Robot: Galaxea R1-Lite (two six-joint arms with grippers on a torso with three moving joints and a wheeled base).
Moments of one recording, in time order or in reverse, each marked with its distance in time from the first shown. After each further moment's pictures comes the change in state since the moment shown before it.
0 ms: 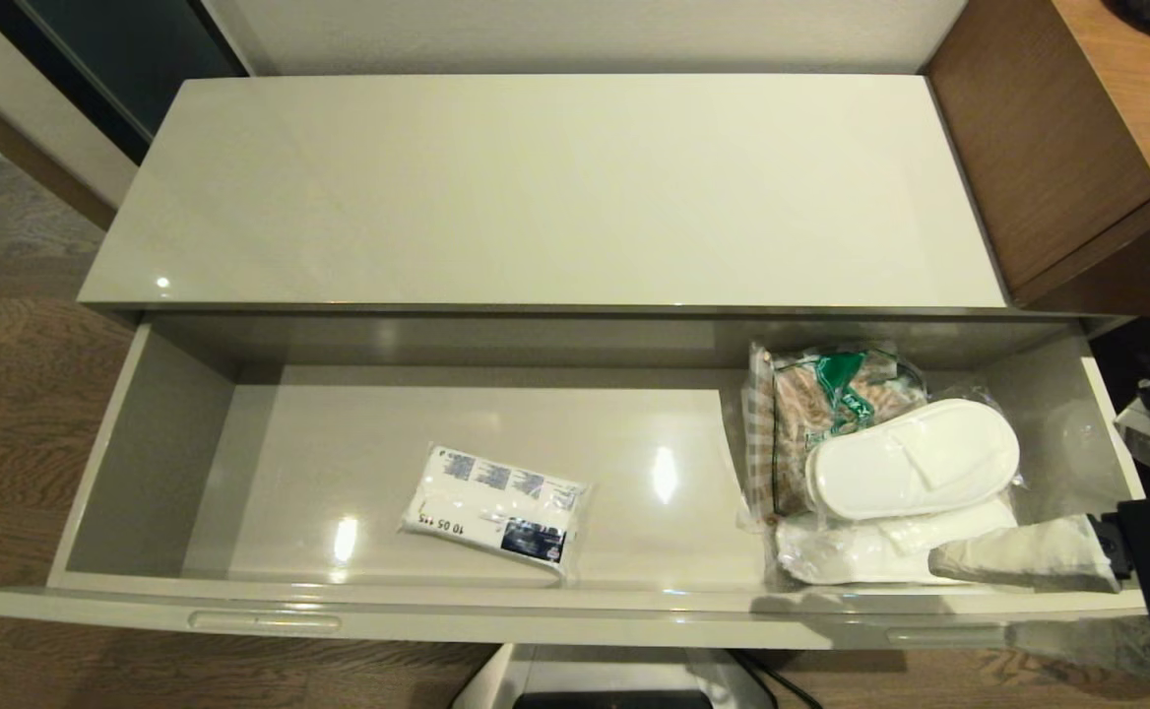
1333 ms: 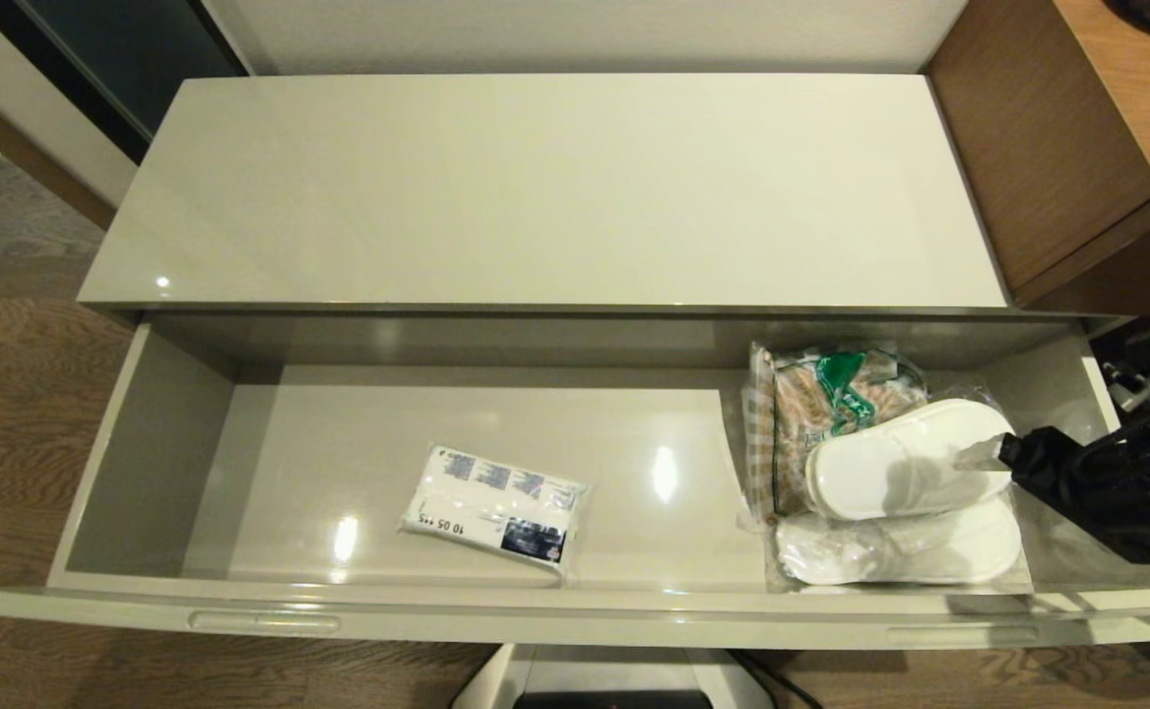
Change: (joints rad) left arm -0.001 0.000 0.000 0.000 0.000 0.000; right arm -0.471 0.423 0.023 -0.362 -0.345 -0.156
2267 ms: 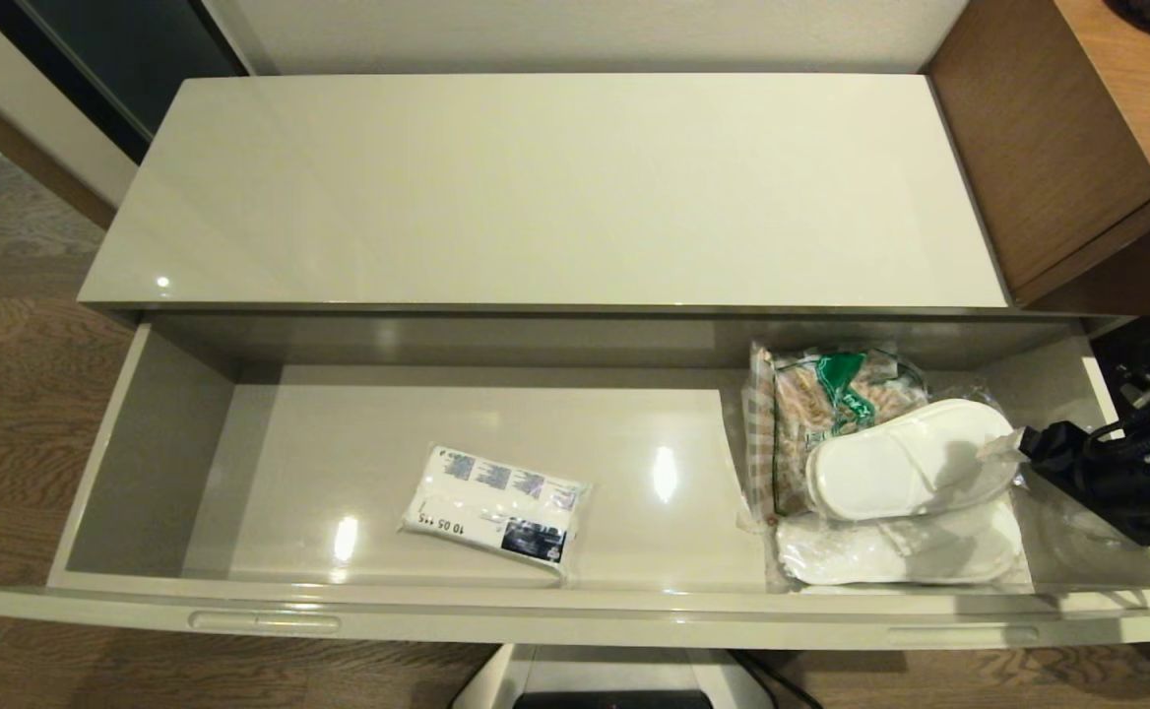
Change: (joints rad) left arm 0.002 0.000 0.000 0.000 0.000 0.000; right arm -0.177 0.153 -0.065 -0.068 0.082 -0.106
